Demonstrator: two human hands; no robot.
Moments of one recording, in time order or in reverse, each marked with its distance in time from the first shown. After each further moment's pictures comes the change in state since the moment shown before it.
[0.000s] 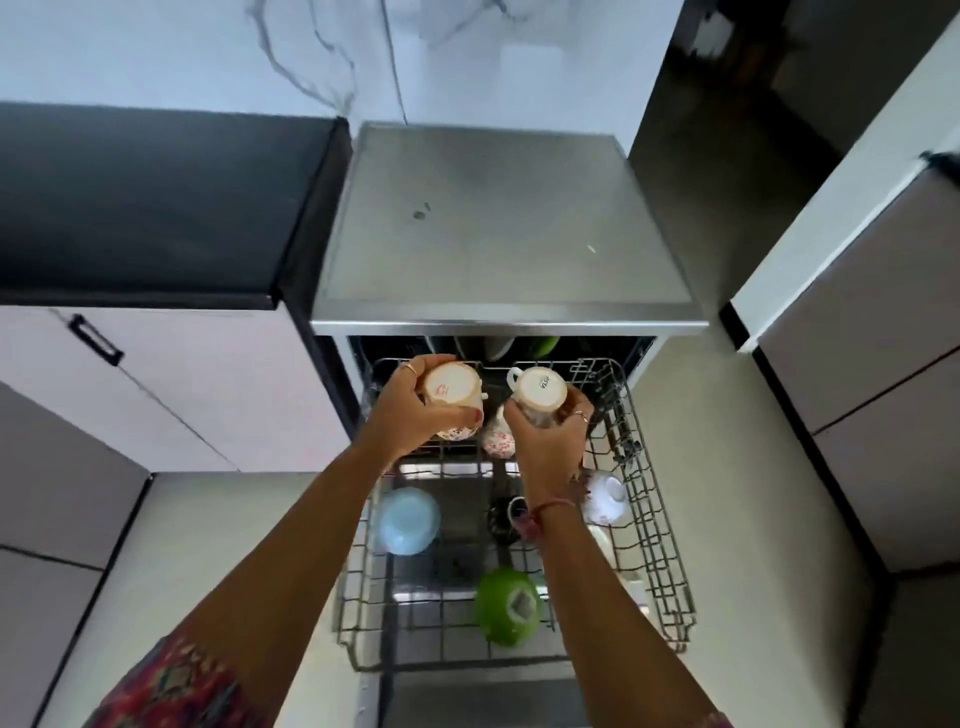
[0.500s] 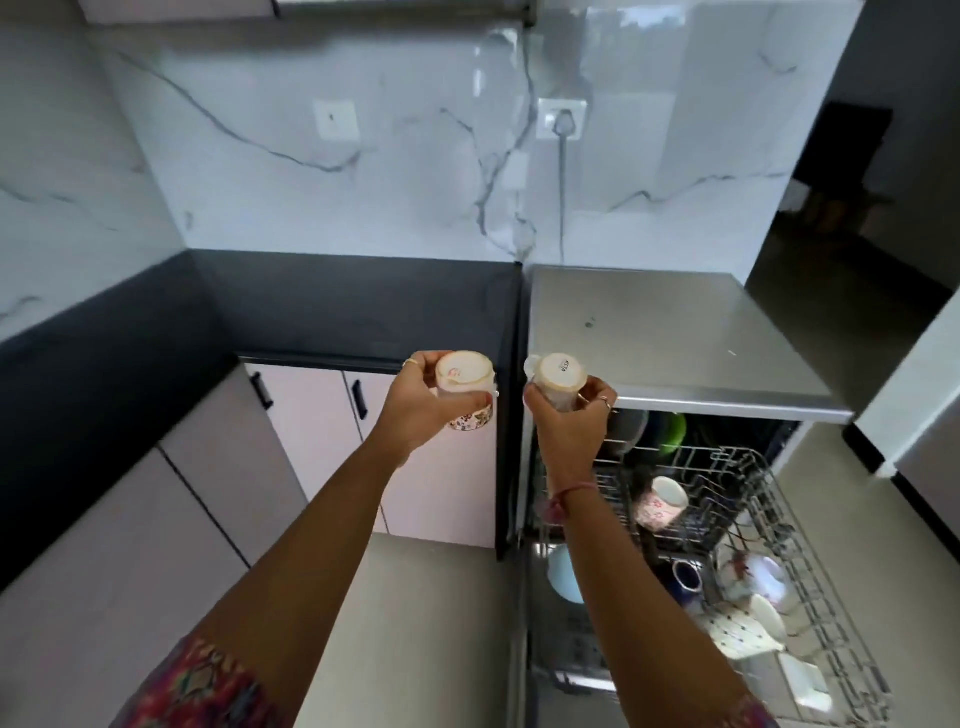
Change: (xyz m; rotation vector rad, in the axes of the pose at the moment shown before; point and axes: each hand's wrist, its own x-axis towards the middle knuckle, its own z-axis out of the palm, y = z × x) left_hand -0.179 0.061 -0.270 -0.076 0.314 0.129; right_hand -0.223 -0.144 0.155 0.252 -0.163 -0.253
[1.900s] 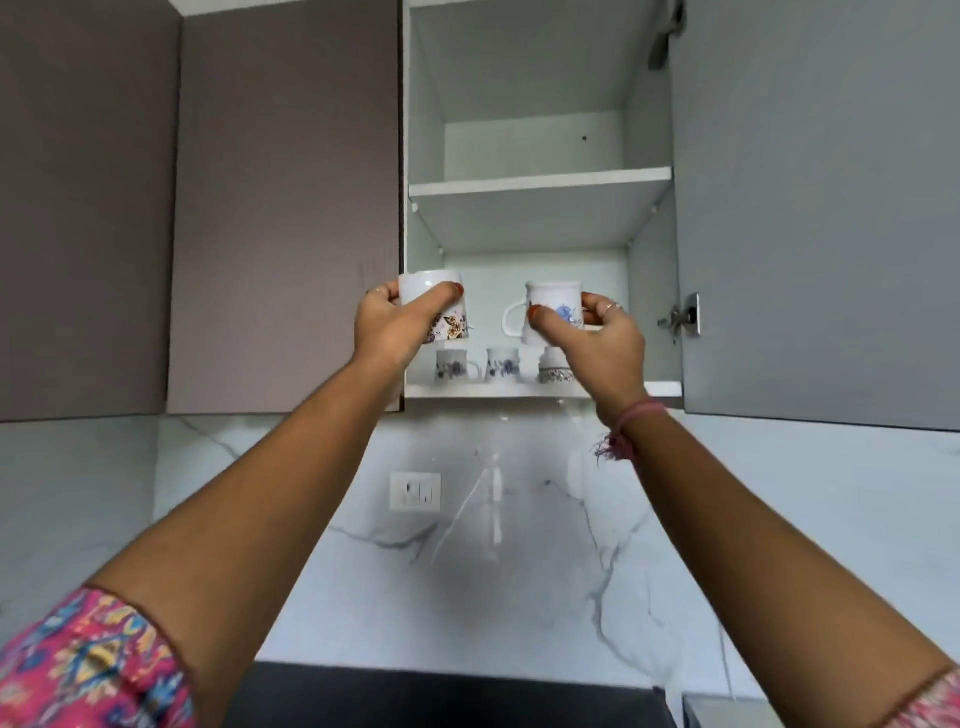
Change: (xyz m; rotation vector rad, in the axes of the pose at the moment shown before) left_hand 0.465 0.297 -0.316 -0.347 0.295 0.672; right_hand 0.299 -0.262 0.509 0.029 -0.195 -0.673
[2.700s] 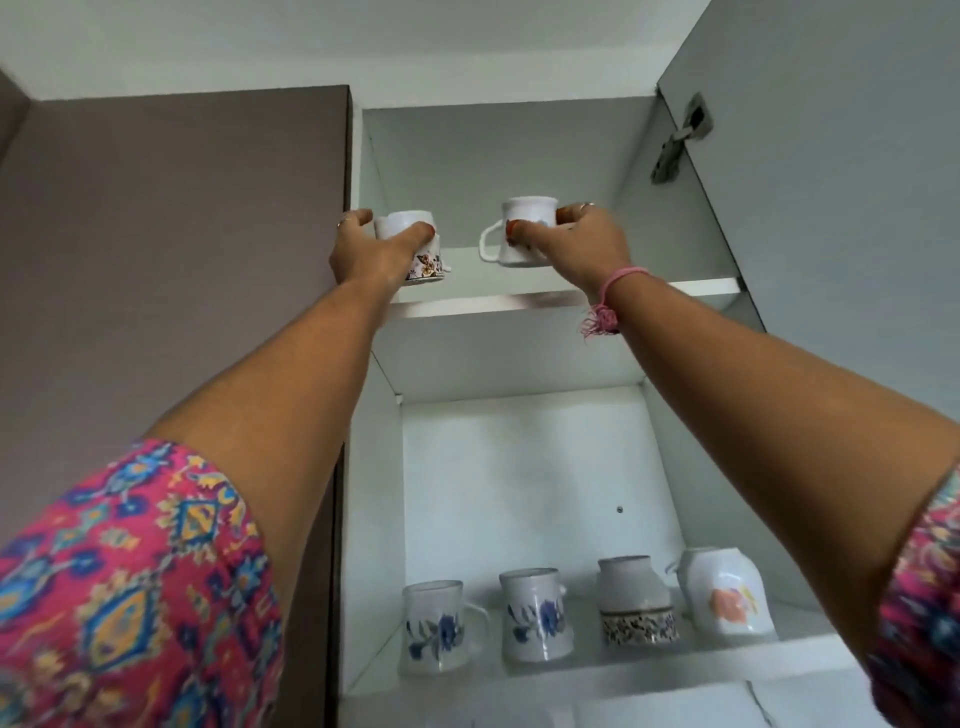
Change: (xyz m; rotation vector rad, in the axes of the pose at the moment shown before) left_hand 0.352 0.029 0.090 0.020 0.105 0.391; right_hand 0.331 -0.027 0.123 -0.305 0.120 -0.346
